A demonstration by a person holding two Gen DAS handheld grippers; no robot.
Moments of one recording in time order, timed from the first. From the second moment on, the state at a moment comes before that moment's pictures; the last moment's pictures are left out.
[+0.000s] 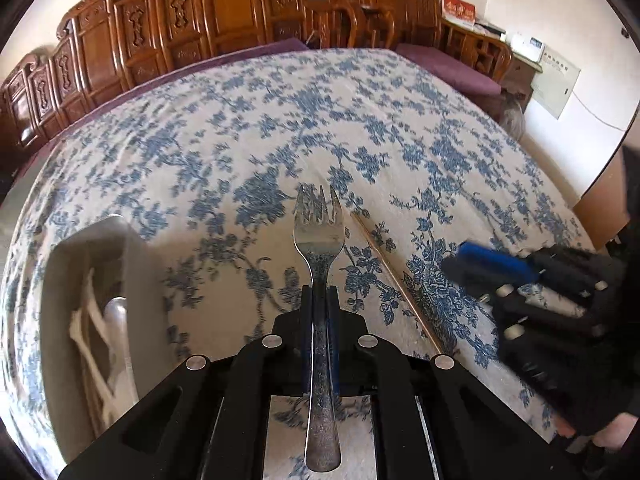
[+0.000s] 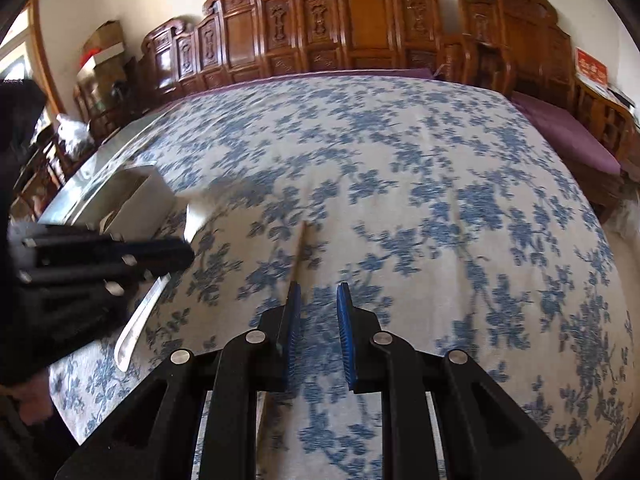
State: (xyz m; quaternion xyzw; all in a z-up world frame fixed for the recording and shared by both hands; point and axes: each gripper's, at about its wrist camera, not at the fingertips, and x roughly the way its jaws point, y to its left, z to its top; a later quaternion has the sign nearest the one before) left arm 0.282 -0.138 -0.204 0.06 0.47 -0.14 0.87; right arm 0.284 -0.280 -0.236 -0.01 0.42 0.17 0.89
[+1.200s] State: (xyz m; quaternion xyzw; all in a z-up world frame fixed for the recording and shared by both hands) left arm 0.223 -0.062 -0.113 0.05 0.39 -0.10 0.91; right arm 0.256 -0.244 -0.252 -0.07 0.44 0.15 0.88
